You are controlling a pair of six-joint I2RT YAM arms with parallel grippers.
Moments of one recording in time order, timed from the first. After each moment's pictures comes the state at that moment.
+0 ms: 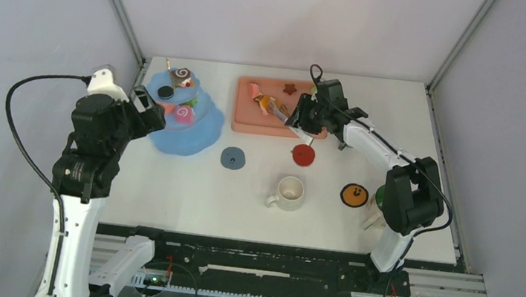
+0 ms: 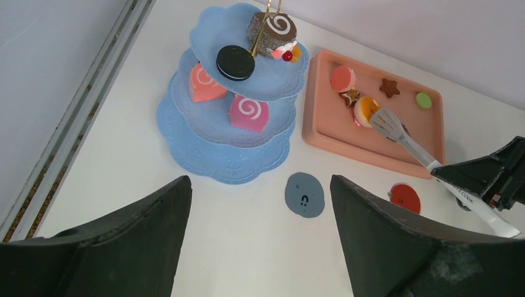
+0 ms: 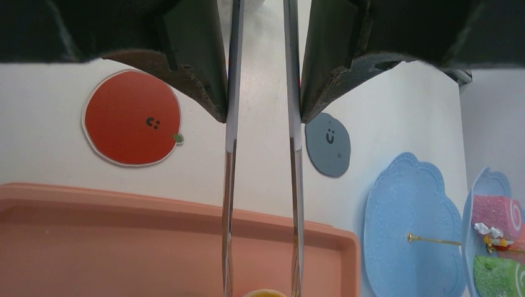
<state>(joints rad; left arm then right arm) -0.06 0.82 1.29 -0.82 -0.15 -0.35 0.44 1.78 1.39 -0.37 -0.21 0.58</state>
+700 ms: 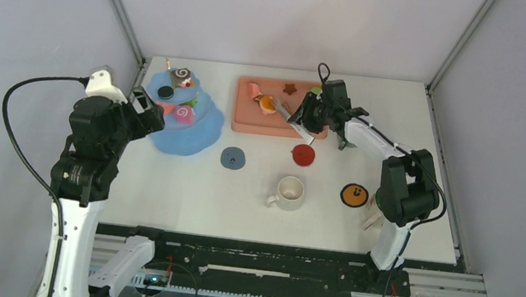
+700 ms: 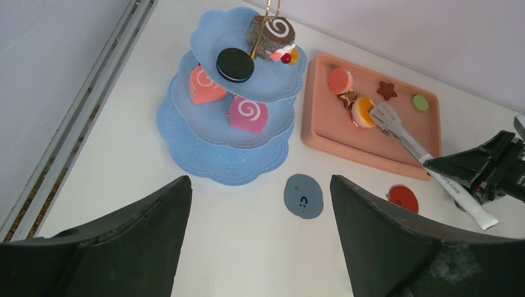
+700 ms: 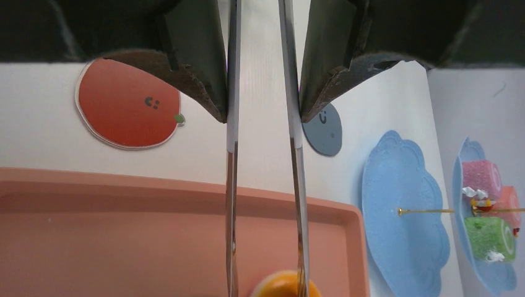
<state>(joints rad) -0.06 0.80 1.29 -0.82 -0.16 -0.35 0.39 1.84 1.39 -0.30 -0.26 0.67</state>
